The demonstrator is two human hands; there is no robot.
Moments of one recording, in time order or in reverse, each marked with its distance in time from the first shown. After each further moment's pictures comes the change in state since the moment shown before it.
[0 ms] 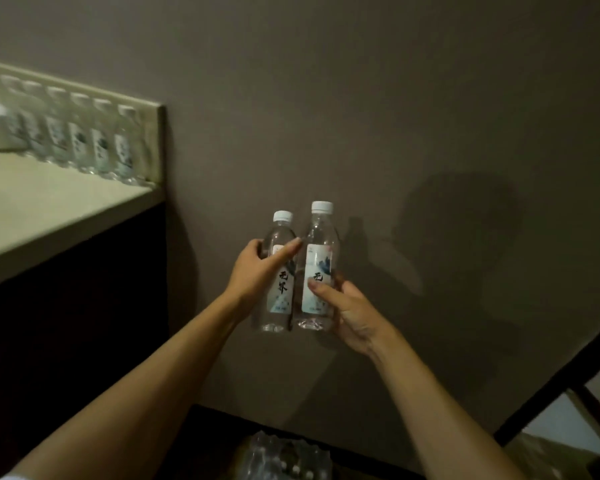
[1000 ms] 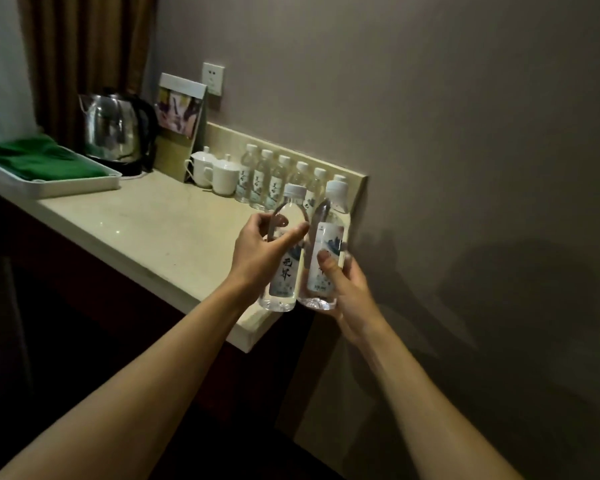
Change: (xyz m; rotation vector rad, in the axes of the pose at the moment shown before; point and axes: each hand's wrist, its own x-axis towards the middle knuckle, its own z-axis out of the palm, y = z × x) left_hand -0.026 0.073 -0.389 -0.013 0.408 0.258; right_hand 0.131 0.041 0.387 -0.032 -0.152 -0.233
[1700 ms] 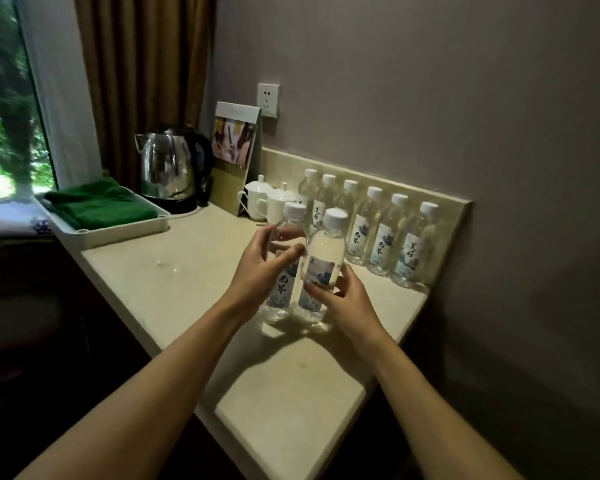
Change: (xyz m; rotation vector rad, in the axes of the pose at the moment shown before) left_hand 0.166 -0.079 -0.065 0.129 -0.016 0.016; right_hand 0.213 0.076 0.035 -0.340 -0.149 -0.048
